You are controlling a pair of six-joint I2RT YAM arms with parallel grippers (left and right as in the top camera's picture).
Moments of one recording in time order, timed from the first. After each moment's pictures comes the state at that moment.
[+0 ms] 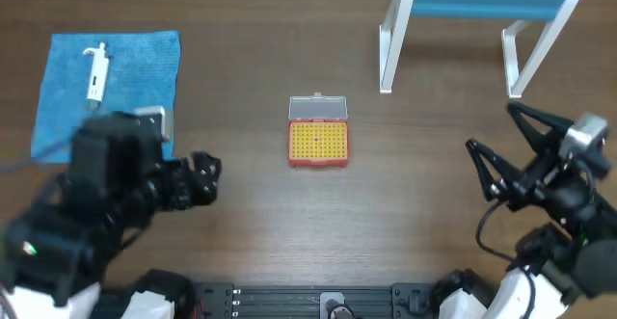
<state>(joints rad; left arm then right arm) -0.24 0.89 1.23 -1.29 0.12 -0.40 -0.84 0.73 0.54 0.93 -1.53 0.86</state>
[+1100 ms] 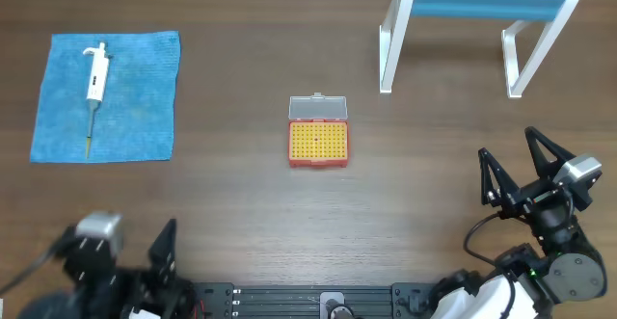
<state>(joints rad) -0.32 0.15 0.95 -1.23 -0.14 -0.20 -1.01 0.69 0.21 1.06 -1.39 0.71</state>
